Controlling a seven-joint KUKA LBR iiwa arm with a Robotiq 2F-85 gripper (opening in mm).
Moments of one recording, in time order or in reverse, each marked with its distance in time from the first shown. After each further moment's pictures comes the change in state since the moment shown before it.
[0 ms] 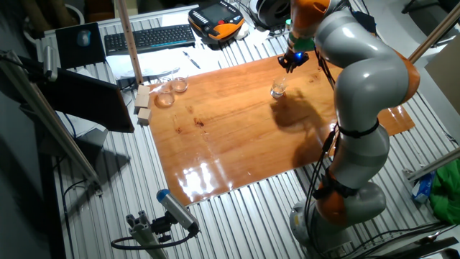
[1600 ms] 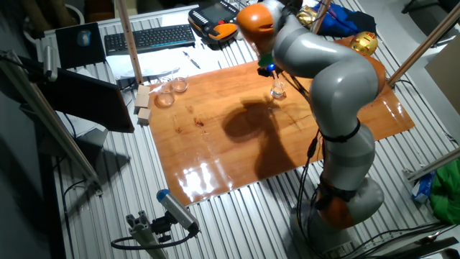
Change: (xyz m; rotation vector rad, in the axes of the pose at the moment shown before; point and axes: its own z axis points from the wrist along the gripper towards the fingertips) arm 0.007 0.059 0.019 0.302 -0.053 -0.051
